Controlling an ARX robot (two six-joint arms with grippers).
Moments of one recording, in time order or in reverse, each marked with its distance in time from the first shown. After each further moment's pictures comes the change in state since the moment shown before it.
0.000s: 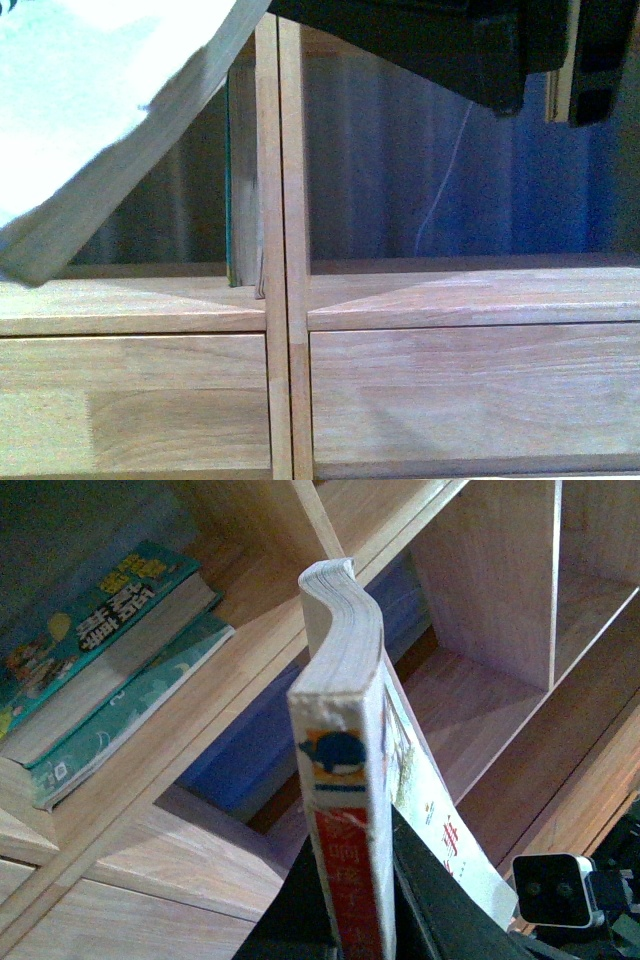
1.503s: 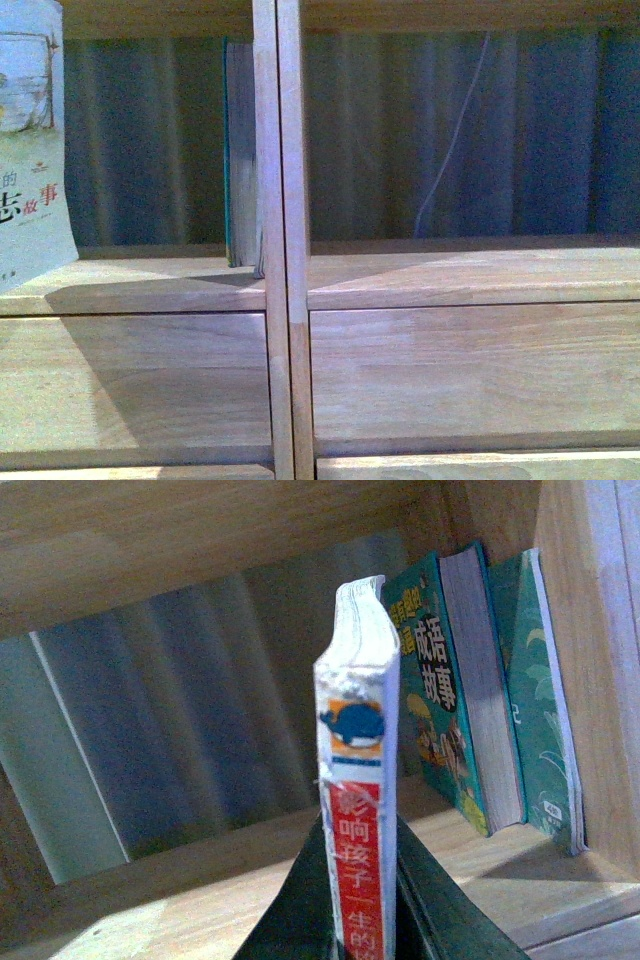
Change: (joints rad) left arm 0.164 0.375 0.282 -0.108 -0.077 1.268; right arm -0.687 -0.065 -0.408 0.216 0.305 -0.558
